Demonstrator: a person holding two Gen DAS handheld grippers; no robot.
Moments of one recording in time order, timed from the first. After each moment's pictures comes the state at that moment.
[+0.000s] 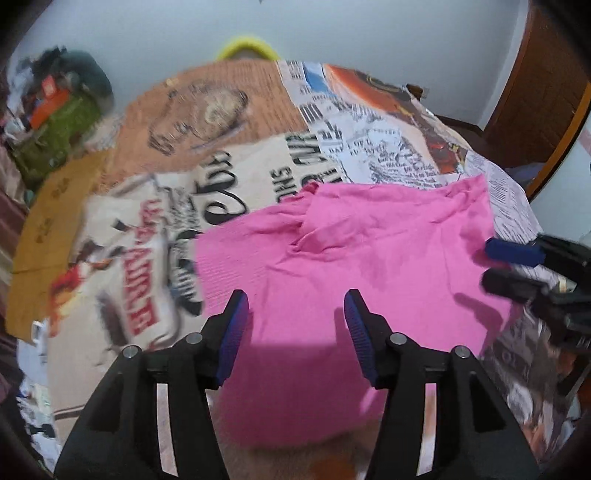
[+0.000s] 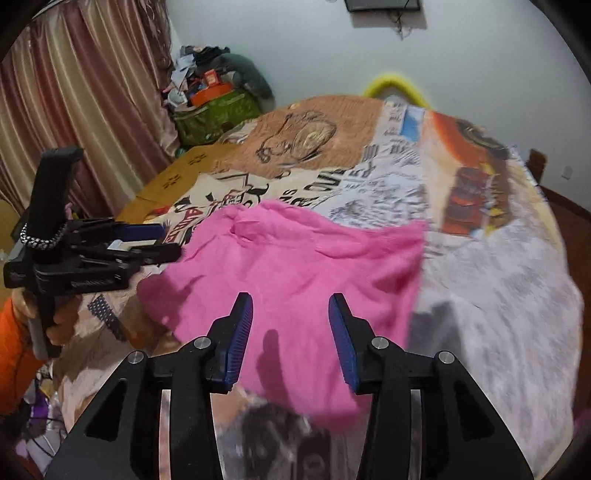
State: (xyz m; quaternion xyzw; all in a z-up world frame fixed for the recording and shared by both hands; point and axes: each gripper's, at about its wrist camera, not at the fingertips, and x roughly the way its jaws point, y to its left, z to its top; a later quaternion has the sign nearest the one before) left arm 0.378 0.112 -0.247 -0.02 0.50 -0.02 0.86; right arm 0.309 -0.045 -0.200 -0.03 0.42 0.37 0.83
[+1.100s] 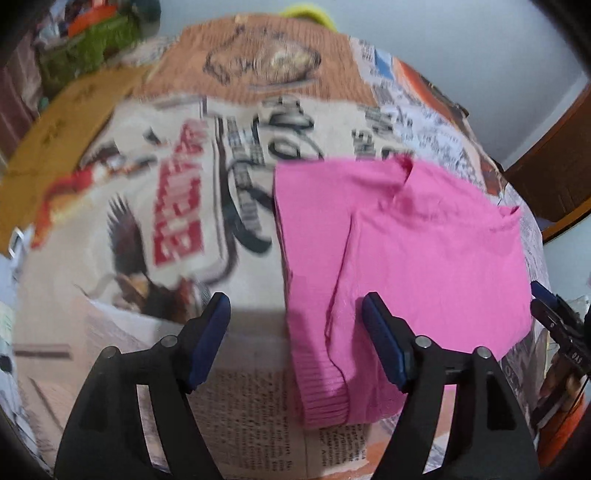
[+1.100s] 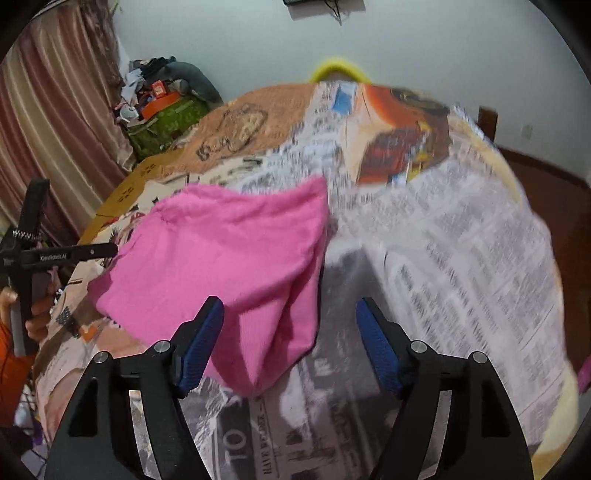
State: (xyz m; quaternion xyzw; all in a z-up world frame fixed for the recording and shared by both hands) left arm 0.350 0.178 -0.282 -0.15 0.54 0.03 0.83; right arm 0.303 -0.114 -0.219 0.01 0.44 0.28 0.85
